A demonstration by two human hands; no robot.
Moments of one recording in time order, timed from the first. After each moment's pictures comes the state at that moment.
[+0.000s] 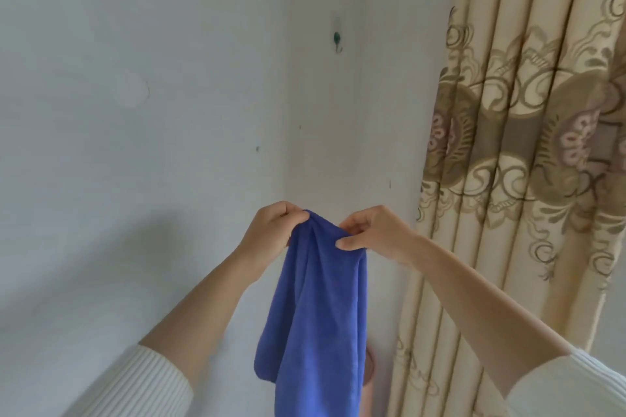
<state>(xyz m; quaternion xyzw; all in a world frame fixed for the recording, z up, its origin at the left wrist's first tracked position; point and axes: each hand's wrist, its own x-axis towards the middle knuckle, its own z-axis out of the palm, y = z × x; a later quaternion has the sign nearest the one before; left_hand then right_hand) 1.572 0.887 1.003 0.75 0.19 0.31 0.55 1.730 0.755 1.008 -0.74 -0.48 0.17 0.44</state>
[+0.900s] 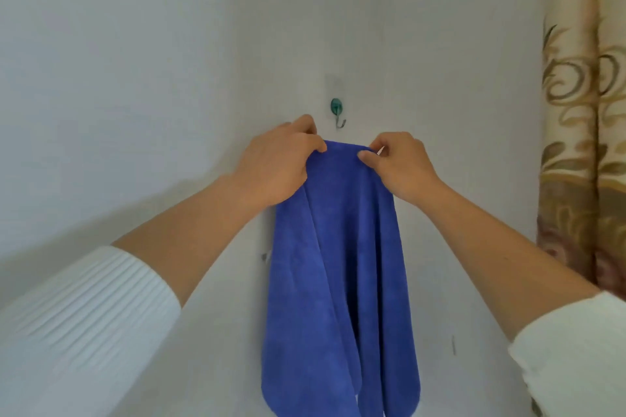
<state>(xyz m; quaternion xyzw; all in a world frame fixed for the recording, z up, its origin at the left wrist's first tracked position) 1.824 1.050 1.236 0.86 0.16 0.43 -0.21 2.005 0.962 1.228 -0.66 -0.50 -0.21 0.51</state>
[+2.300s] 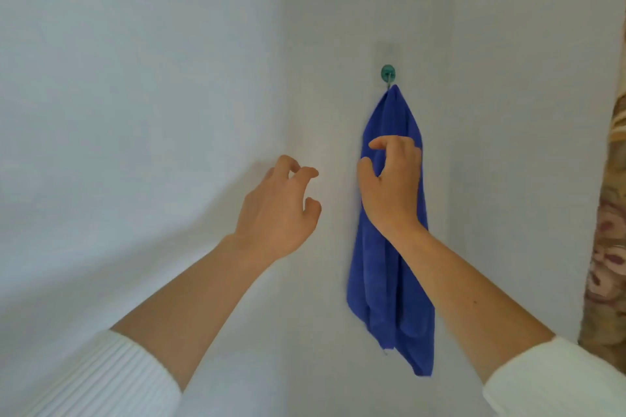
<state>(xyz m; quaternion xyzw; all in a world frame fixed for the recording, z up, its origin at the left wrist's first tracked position) 1.768 0.989 1.133 0.80 0.39 0.42 -0.16 1.937 0.984 1.141 -0.48 -0.53 -0.22 0.67</state>
